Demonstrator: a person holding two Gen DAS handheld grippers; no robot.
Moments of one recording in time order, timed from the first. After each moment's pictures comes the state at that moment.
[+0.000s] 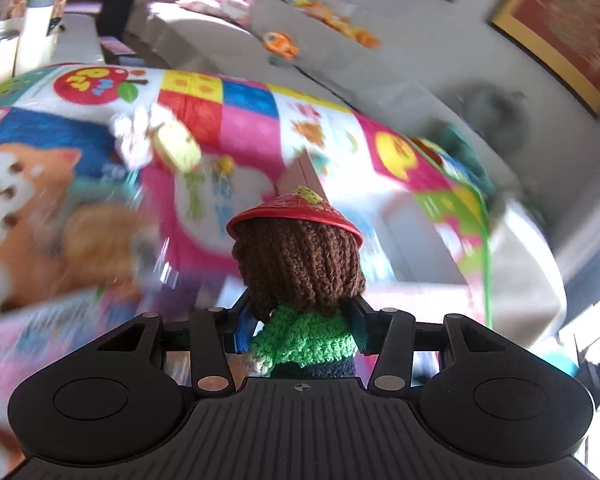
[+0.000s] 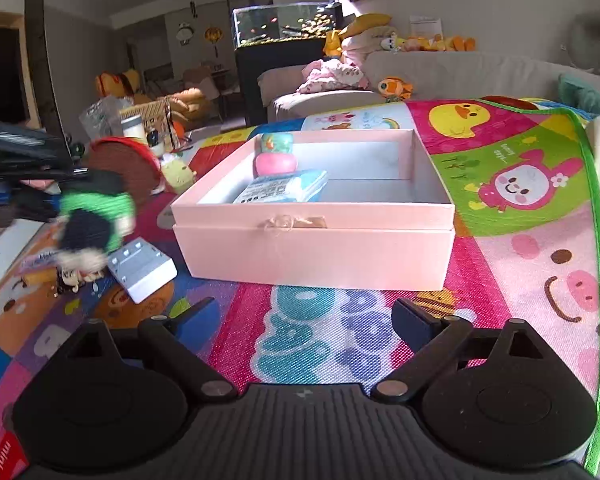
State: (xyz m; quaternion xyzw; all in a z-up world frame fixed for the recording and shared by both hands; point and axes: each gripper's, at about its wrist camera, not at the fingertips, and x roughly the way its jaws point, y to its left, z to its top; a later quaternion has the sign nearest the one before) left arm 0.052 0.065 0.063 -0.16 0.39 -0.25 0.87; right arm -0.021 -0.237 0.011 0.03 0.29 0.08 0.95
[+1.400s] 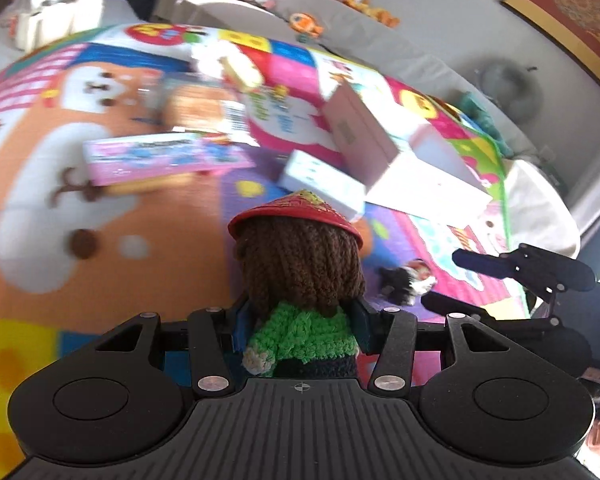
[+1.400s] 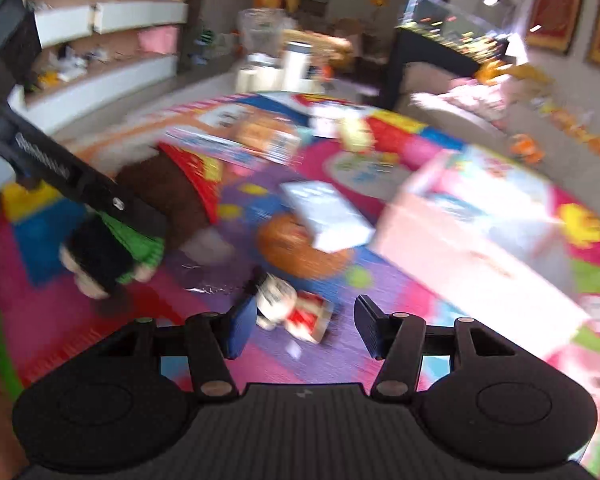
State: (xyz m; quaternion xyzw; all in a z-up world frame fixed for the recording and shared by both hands) left arm -0.034 0.096 0.016 -0.15 0.41 -0.22 0.87; right arm -0.075 -0.134 0.030 -0.21 0.30 0.21 0.91
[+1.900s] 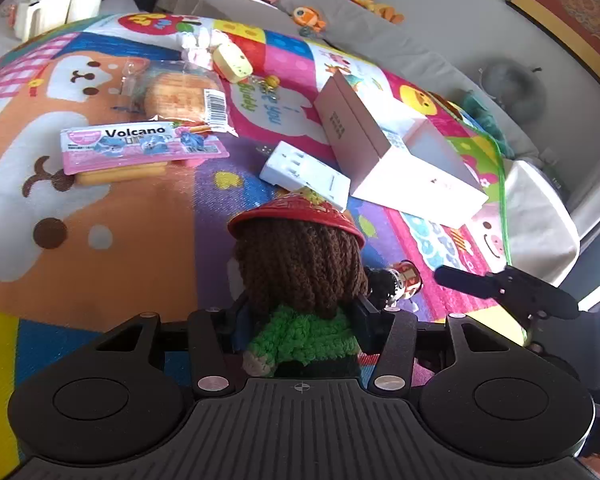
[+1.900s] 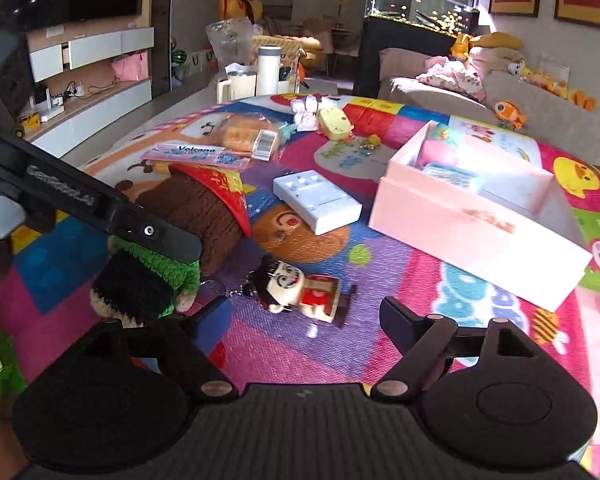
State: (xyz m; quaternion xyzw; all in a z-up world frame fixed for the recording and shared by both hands) left arm -0.032 0.080 0.015 -0.16 0.42 -0.20 0.87; right arm -0.071 -0.141 0.021 -0.12 0.32 0.22 0.92
